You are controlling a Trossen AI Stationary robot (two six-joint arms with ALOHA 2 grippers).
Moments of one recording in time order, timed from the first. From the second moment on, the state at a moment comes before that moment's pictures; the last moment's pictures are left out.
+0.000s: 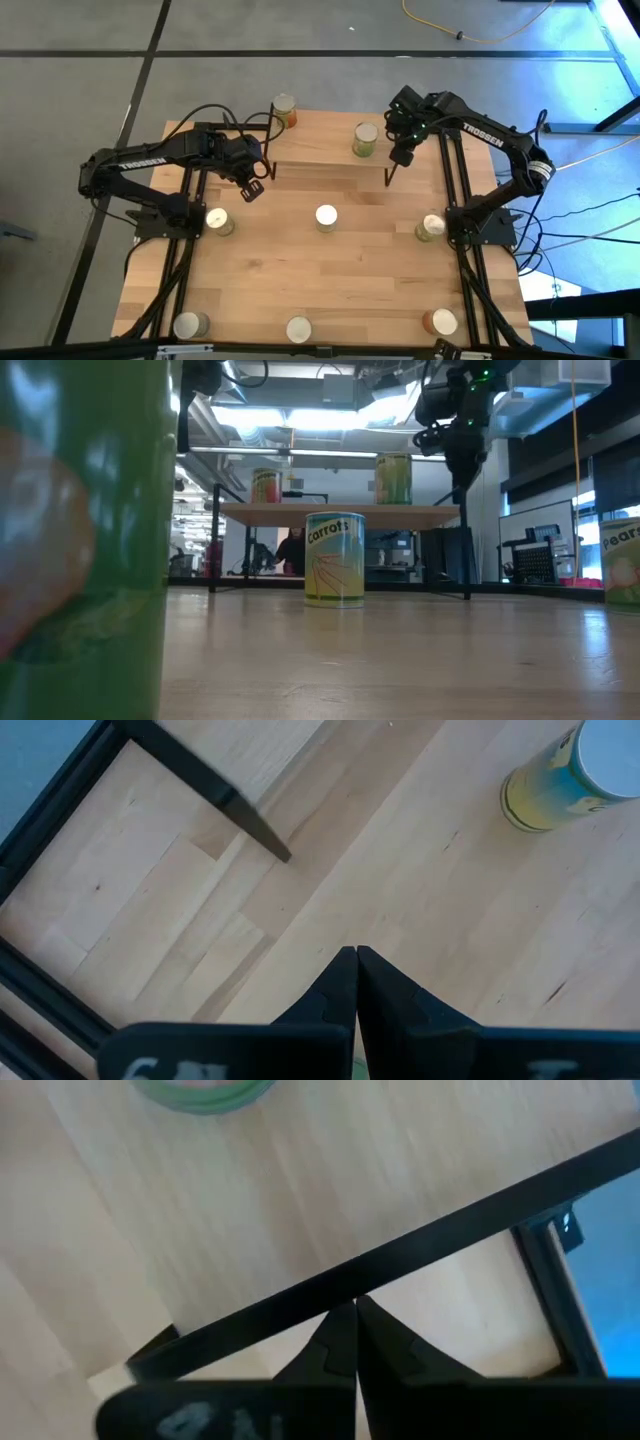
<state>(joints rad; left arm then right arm) 0.22 1.19 1.23 -1.18 -0.16 -0.42 -0.70 1.51 1.35 -1.15 0.00 -0.25</state>
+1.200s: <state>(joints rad) 0.22 1.19 1.23 -1.19 -0.14 -0.39 -0.56 1.55 1.82 -1.49 -0.22 -0.27</state>
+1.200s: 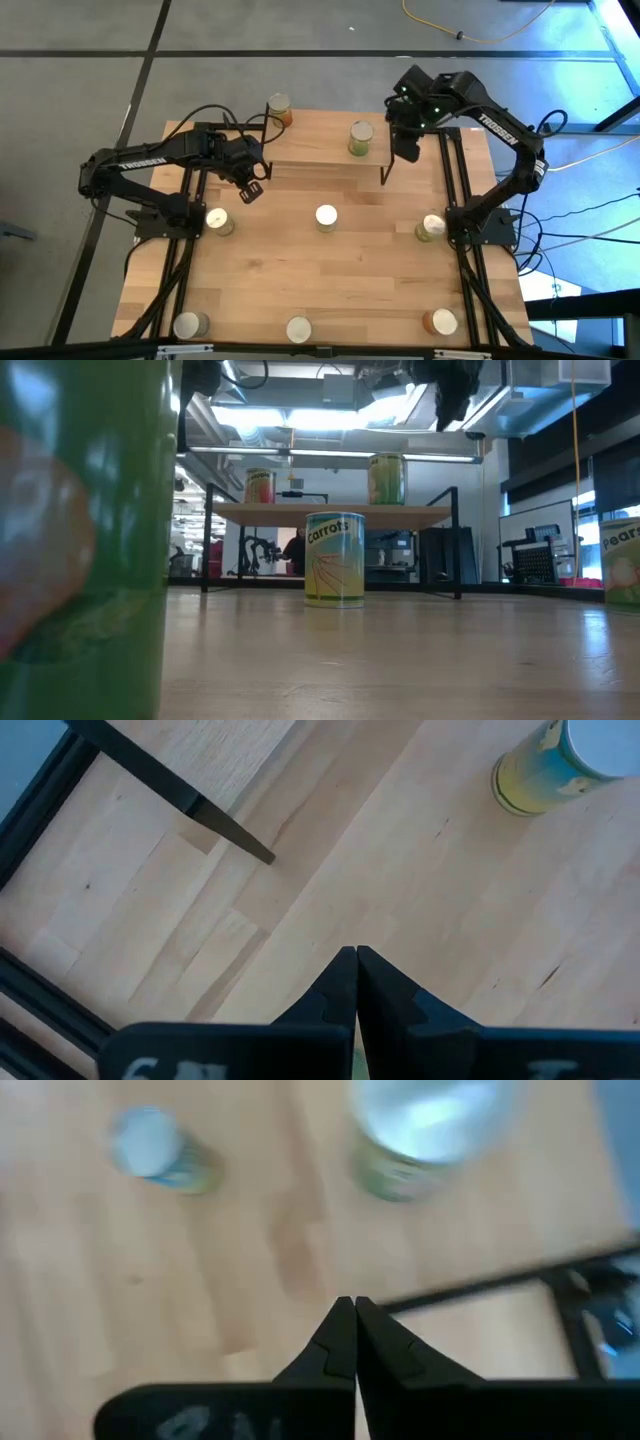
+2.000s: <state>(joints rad) 0.22 1.19 1.23 -1.19 -0.14 -0.38 -0.46 1.57 1.53 -1.05 -0.02 -0.16</state>
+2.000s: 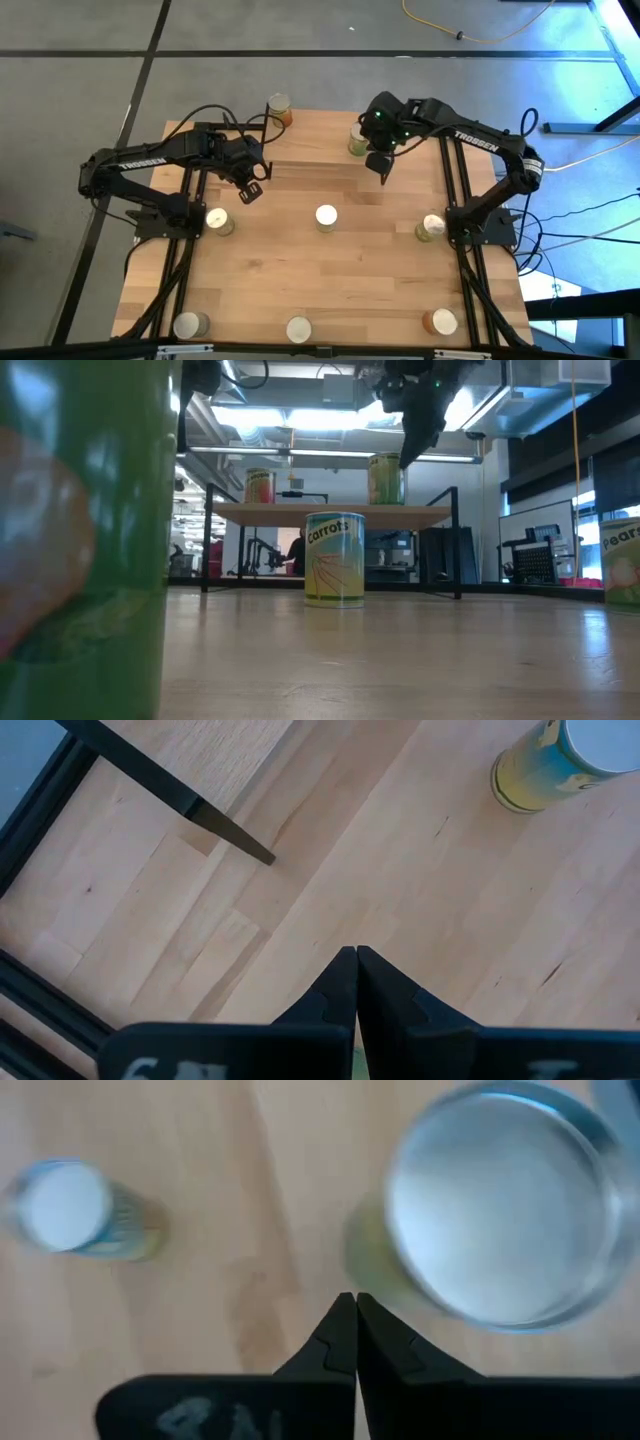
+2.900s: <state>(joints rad) 0.22 1.19 1.23 -1.19 -0.14 -0.39 -0.49 1.66 1.51 -0.79 0.14 -0.32</state>
